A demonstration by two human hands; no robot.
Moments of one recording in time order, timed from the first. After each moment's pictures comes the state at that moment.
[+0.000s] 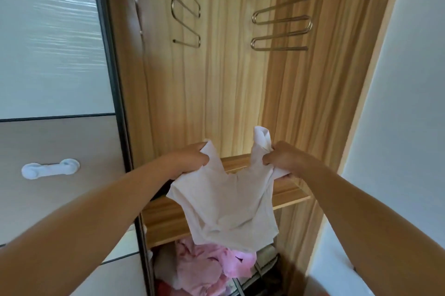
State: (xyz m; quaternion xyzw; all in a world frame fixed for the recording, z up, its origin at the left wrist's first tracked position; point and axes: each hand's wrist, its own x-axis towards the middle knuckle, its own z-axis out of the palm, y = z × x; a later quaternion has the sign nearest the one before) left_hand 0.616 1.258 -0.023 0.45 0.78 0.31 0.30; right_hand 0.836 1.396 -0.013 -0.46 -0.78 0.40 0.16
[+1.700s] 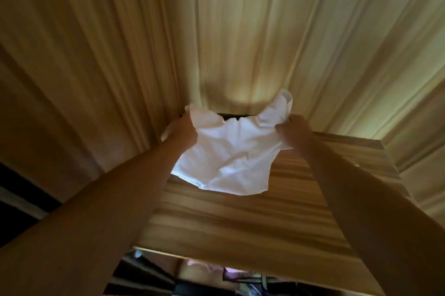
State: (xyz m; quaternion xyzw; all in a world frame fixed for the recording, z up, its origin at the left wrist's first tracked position) left_hand 0.297 1.470 -0.274 0.15 0.97 0.19 0.06; right_hand 0.440 1.731 -0.252 -0.37 -0.84 0.39 0.10
